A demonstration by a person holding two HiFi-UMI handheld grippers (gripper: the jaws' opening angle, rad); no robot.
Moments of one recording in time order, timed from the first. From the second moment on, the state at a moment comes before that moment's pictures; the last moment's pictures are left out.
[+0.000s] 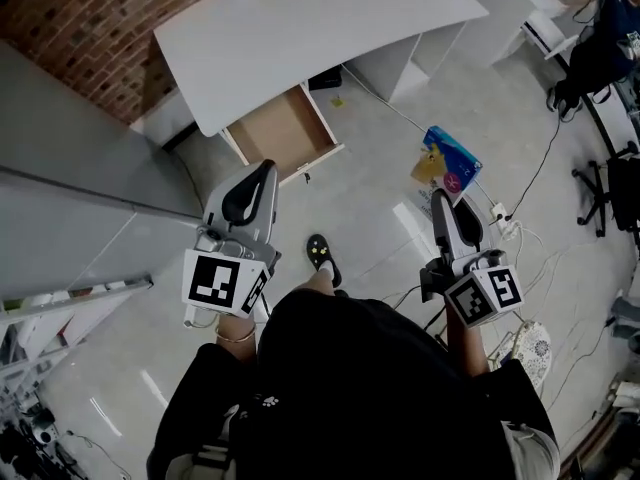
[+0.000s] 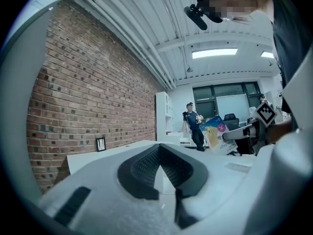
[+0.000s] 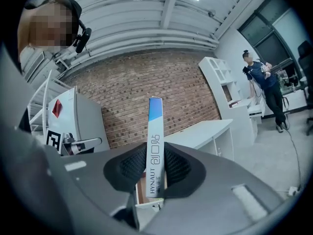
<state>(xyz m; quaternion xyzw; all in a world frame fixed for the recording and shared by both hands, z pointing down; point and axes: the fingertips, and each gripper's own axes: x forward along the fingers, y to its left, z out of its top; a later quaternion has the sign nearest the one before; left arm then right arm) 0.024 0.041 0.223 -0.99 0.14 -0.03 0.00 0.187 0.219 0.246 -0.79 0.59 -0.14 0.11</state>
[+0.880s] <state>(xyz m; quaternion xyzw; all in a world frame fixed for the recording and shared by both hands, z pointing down) -0.012 -0.072 0.239 -0.96 0.27 -0.05 -0.01 0.173 0.020 0.274 -0.65 0.74 -0.17 0.03</state>
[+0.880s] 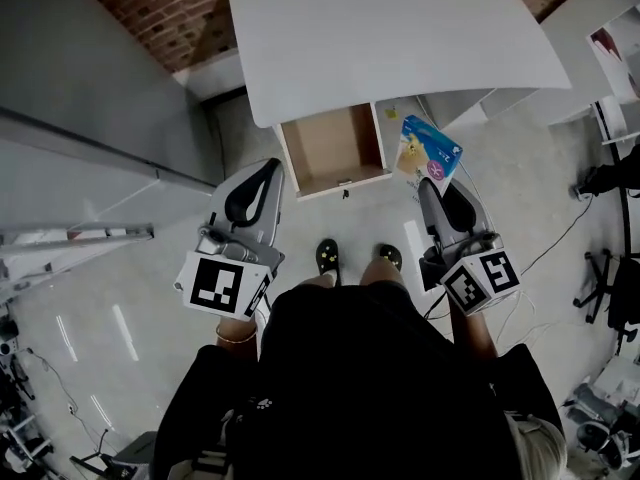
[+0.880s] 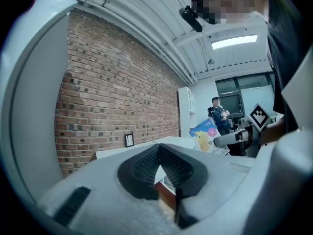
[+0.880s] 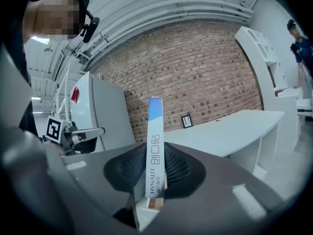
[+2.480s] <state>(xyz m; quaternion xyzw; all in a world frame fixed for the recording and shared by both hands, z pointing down) -0.050 -0.103 0.361 -0.85 0.51 -0.10 -0.12 0.157 -0.118 0.498 -0.32 0.88 -0.12 -0.32</state>
